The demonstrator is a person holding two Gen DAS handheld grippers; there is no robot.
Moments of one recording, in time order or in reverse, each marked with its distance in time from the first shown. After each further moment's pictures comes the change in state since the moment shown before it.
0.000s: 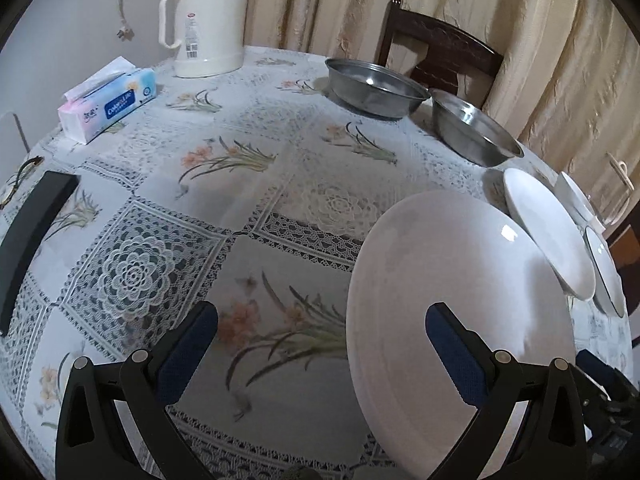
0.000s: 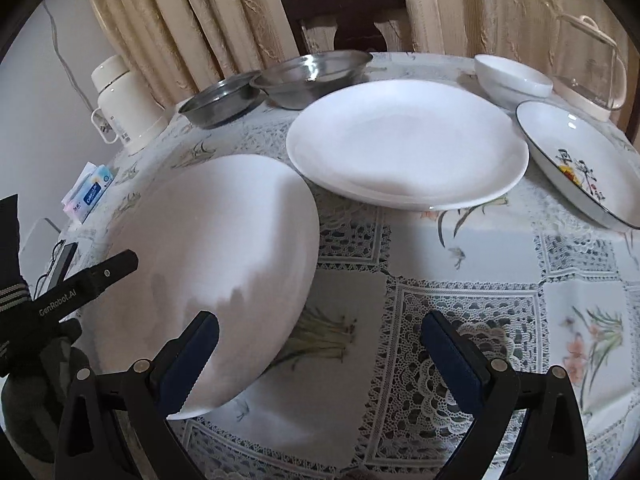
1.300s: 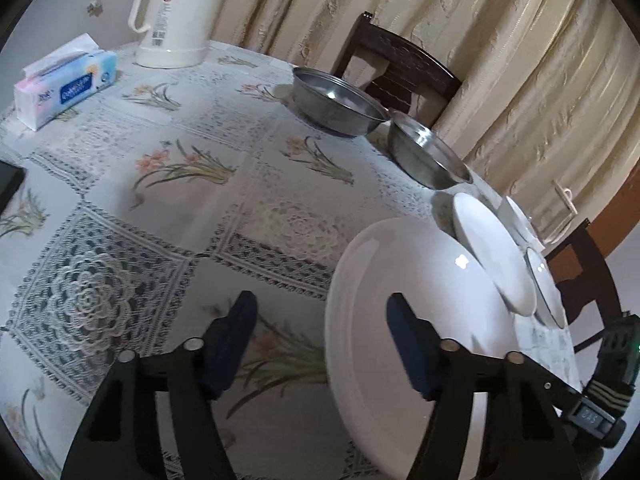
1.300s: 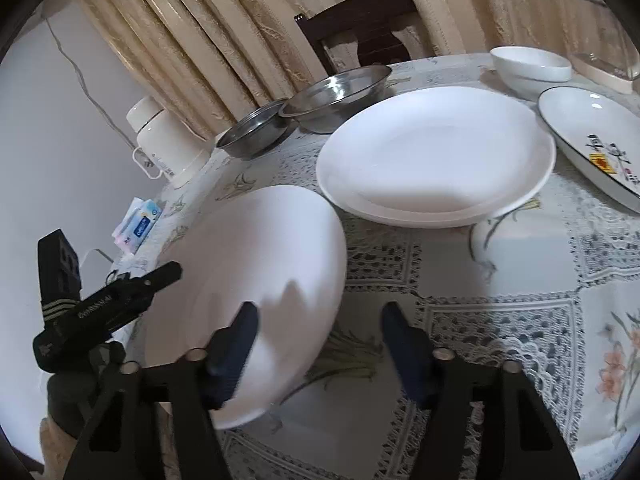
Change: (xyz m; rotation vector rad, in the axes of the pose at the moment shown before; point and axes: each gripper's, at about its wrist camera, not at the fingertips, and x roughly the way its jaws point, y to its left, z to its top) left arm 0.004 0.018 0.013 -0.044 -0.011 -0.291; right arm -0.003 -0.015 0.006 0.078 -0.062 0.243
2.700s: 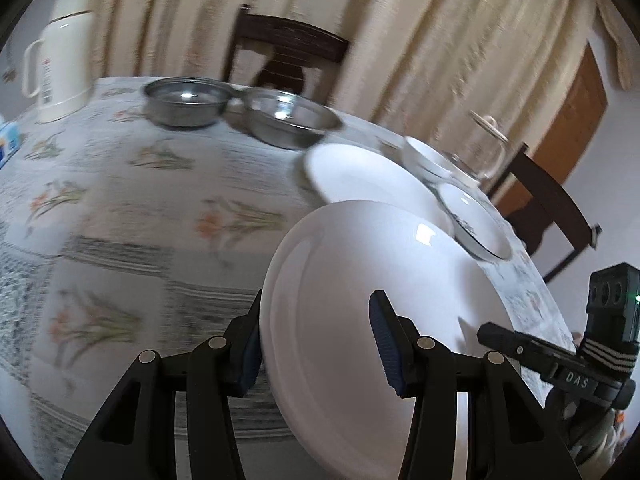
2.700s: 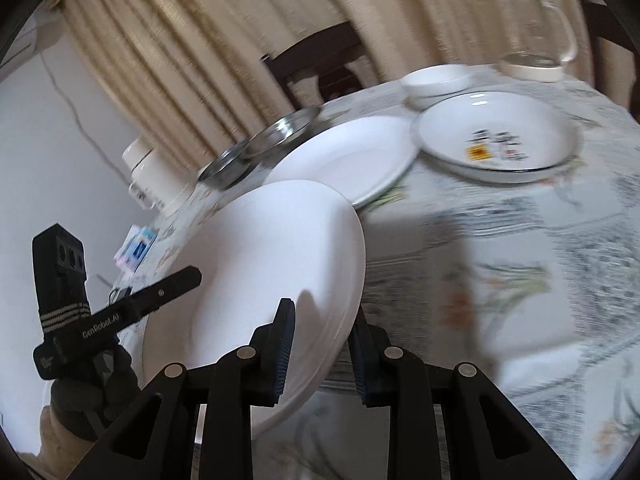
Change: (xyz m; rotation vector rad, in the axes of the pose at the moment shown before) left arm -0.005 -0.132 -0.044 0.276 0.043 -0.151; right arm -0.098 -0.060 -0.035 0.083 -0.118 -0.057
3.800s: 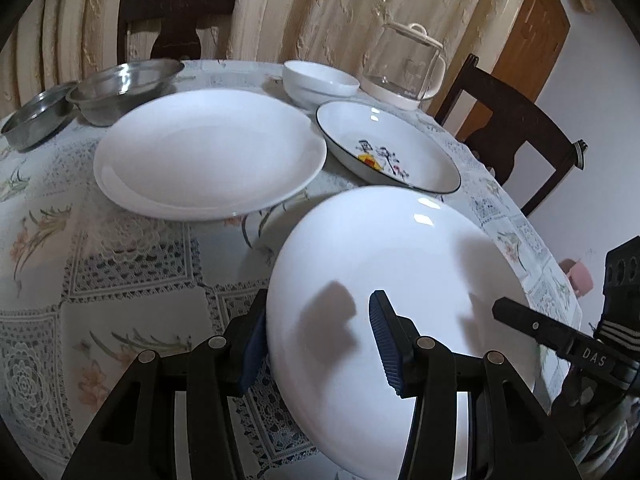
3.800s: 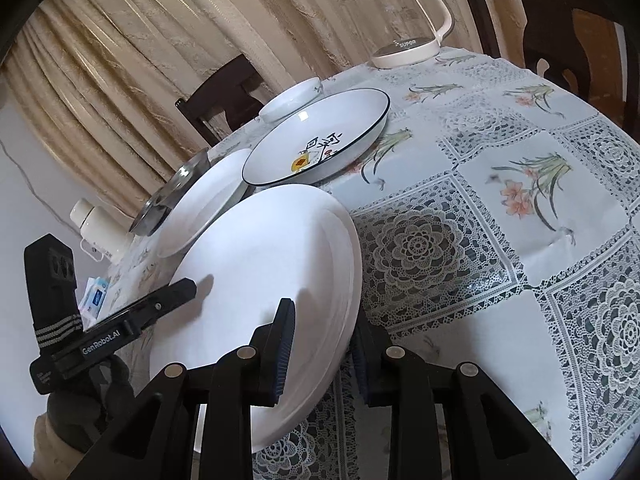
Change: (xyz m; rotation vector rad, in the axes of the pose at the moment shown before) left arm 0.094 -0.134 -0.011 0.188 0.141 -0.055; right arm -0.051 -0.104 -0.010 0.188 -0.051 -0.132
